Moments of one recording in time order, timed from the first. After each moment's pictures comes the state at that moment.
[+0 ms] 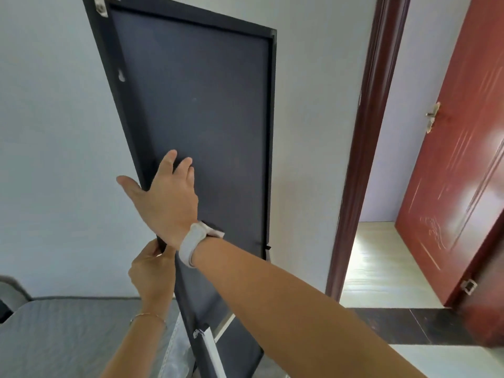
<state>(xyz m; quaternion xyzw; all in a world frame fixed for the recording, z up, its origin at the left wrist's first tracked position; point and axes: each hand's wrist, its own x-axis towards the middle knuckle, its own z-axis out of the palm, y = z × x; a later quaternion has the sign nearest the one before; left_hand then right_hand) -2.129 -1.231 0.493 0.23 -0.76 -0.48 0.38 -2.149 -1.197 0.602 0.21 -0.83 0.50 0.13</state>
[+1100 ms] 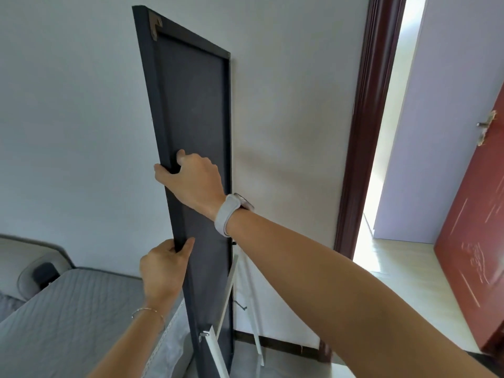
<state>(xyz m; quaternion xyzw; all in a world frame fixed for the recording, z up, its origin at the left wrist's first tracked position) -2.113 -1.117 0.497 0.25 -0.84 -0.30 0.37 -2.172 -1.050 0.627 0.39 -0.75 0.50 0.18</state>
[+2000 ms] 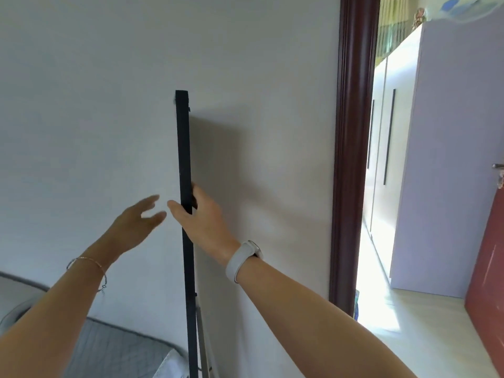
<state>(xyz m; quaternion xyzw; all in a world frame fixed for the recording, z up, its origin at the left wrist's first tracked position) -2.221 -1.113 0.642 0.16 -0.89 -0.34 0.26 -2.269 -0.971 0.635 0.42 -0.65 0.64 0.04</state>
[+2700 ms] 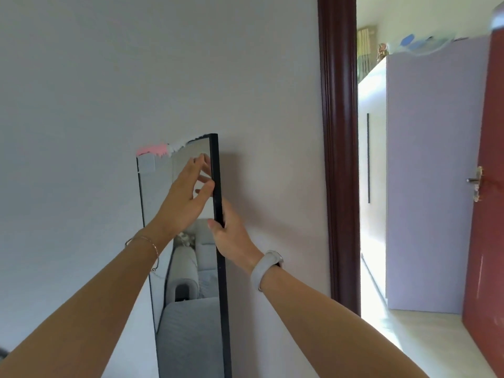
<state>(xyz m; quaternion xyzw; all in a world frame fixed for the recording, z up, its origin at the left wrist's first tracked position) -2.330 -1.060 0.718 -0.16 -0.87 -0.24 0.40 -2.365 -0.960 0.651 0.40 -0.65 0.65 0.07</state>
